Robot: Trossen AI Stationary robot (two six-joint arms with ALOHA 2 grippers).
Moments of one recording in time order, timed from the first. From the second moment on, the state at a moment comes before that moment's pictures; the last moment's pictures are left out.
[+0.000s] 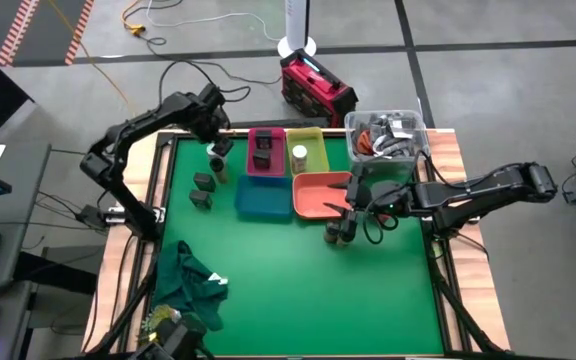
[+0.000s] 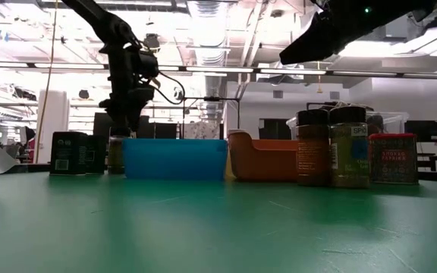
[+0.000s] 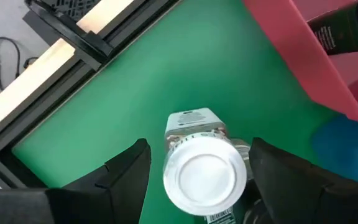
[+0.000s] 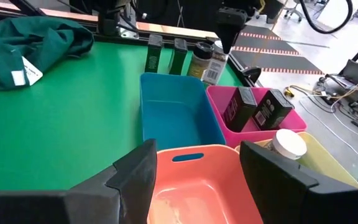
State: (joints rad) left arm 0.93 1.64 1.33 -0.98 0.00 0.05; right arm 0.08 1.09 0.68 0.03 0.40 -0.09
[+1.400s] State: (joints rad) left arm 0.93 1.64 1.44 -1.08 -0.03 0.17; right arm 0.08 1.09 0.68 0.05 0.39 -0.10
